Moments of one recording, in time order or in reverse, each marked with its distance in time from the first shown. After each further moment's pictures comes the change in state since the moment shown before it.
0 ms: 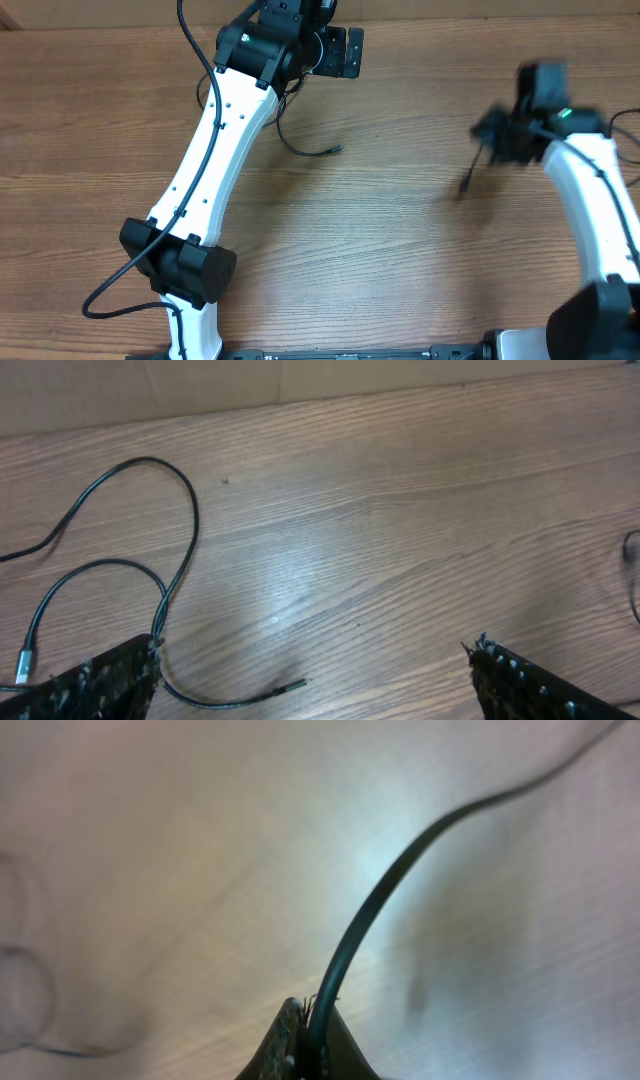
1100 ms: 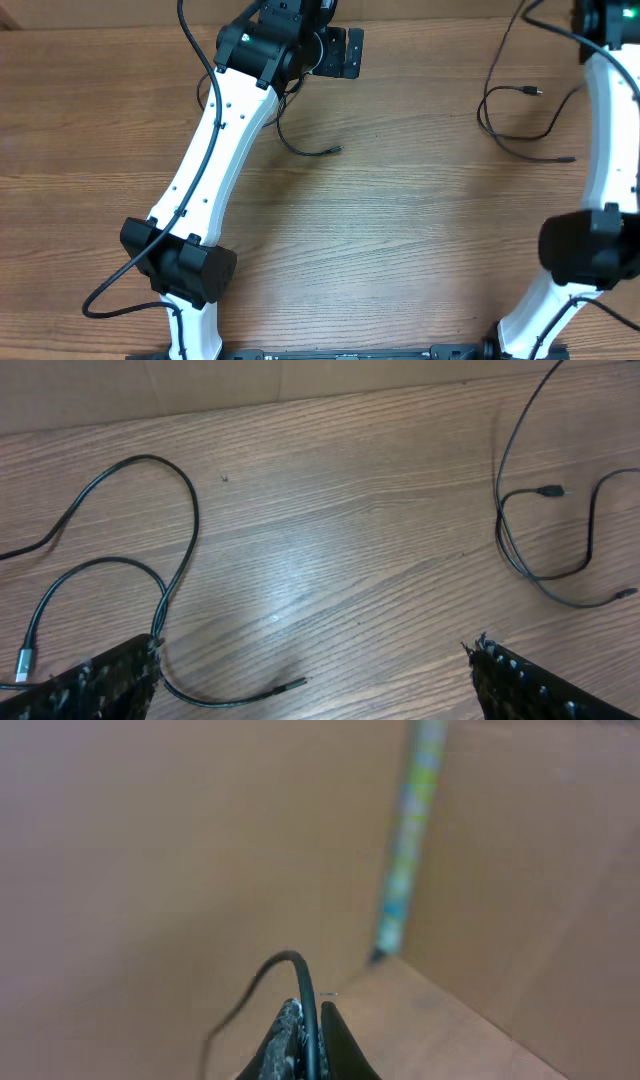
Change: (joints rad) left arm 0.000 0.002 0.000 -0.003 0.000 0.000; right arm -0.122 0.424 0.782 0.415 0.620 -0.378
